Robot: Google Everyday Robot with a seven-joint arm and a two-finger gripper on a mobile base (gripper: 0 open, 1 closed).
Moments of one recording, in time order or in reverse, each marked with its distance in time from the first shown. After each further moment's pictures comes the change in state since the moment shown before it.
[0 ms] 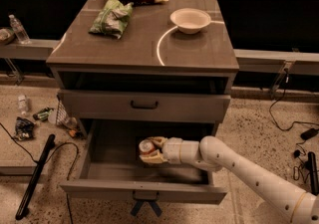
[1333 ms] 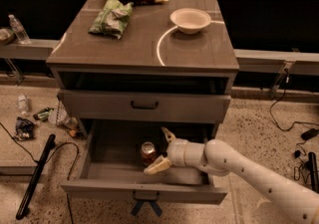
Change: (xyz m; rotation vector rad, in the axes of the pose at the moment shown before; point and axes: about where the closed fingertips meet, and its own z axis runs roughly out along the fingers) arm -0.003 -0.001 -0.030 0.094 0.065 0.011
